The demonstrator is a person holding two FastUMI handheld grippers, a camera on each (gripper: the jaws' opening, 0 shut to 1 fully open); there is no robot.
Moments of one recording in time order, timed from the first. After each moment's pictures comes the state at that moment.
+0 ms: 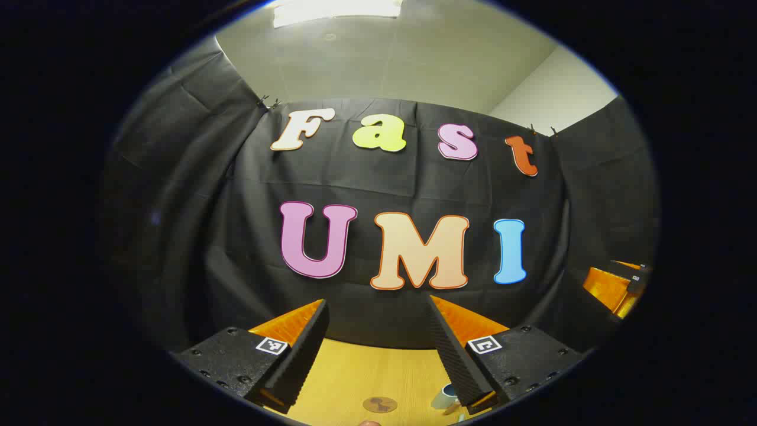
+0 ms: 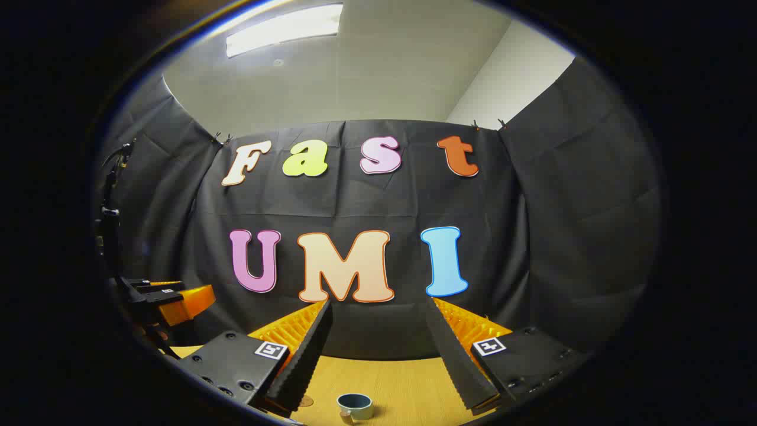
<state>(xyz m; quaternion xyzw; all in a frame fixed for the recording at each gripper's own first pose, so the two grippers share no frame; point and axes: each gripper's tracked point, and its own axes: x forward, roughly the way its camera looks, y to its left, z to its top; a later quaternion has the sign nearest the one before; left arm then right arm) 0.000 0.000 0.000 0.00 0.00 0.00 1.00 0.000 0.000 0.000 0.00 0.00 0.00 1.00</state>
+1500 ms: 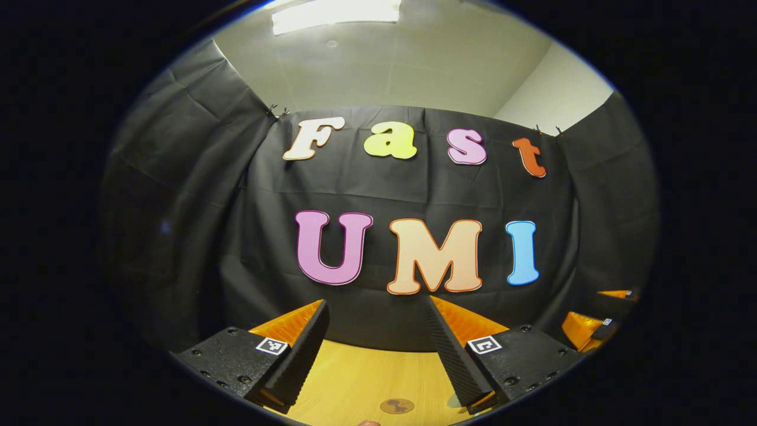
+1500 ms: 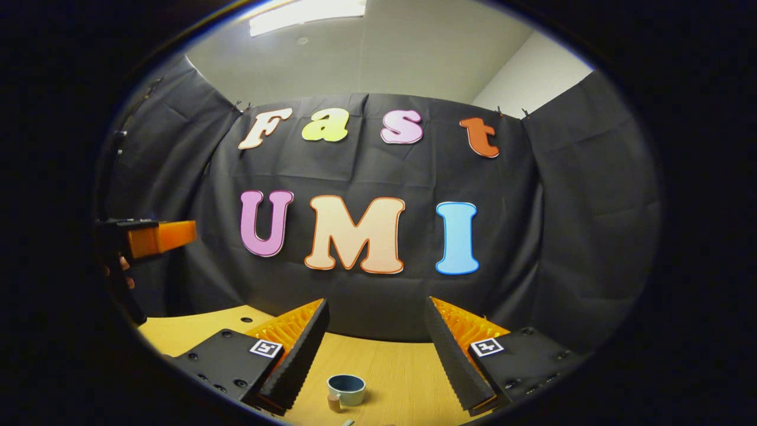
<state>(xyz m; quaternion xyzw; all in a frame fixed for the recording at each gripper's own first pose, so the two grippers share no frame) -0.013 0.032 0.004 0.01 -0.01 0.03 1.00 0.005 0.017 -0.087 -0.06 0.07 0.03 1.00</state>
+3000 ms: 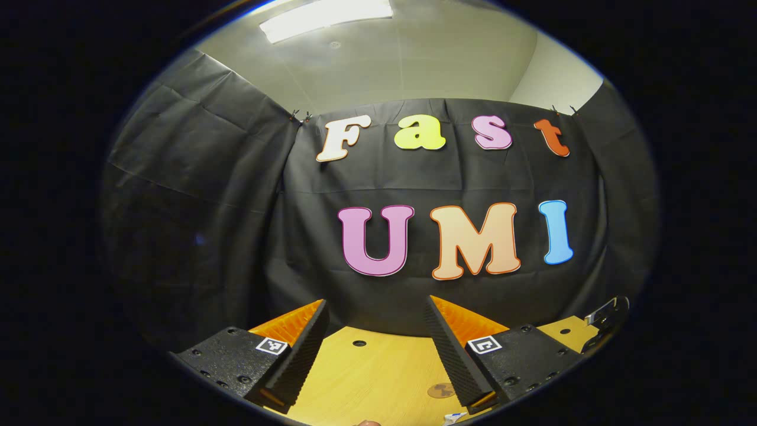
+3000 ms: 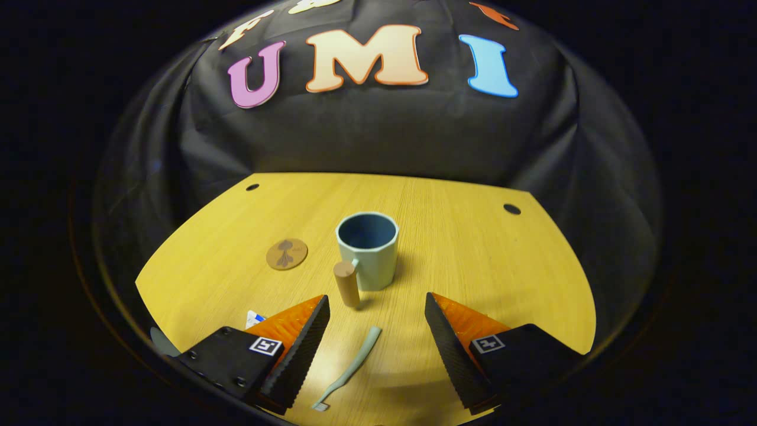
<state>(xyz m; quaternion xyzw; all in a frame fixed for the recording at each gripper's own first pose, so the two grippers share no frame) -0.062 0.094 0.000 0.06 0.01 0.11 0.99 -0.071 0.013 -0.381 -0.03 0.47 0.04 0.88</state>
